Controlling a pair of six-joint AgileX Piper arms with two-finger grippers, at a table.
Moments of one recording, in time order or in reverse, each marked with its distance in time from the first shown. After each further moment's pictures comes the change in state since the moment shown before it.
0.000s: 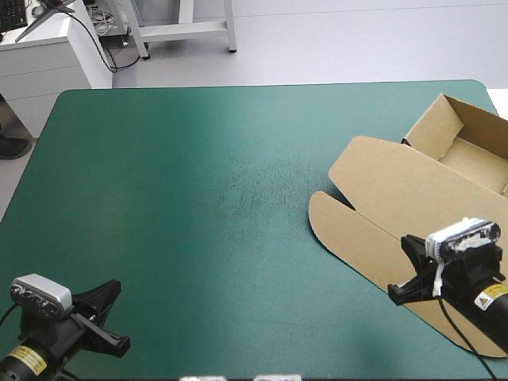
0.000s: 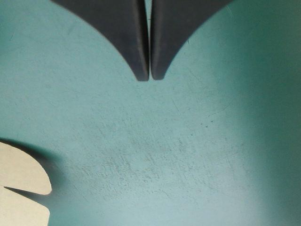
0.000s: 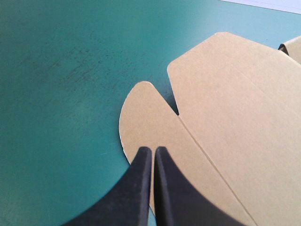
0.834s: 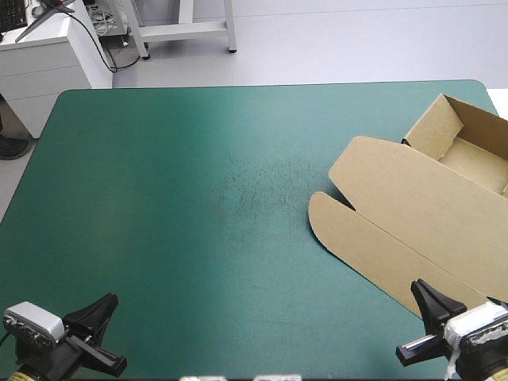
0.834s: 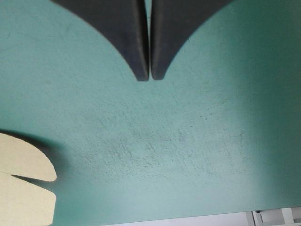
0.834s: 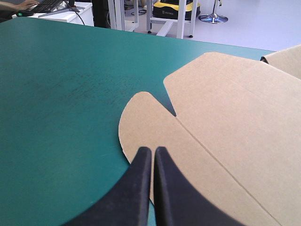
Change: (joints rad) left arm 0.000 -0.201 0.112 -0.004 -0.026 0.004; right arm 0.000 -0.497 0.318 0.001 -0.084 0.029
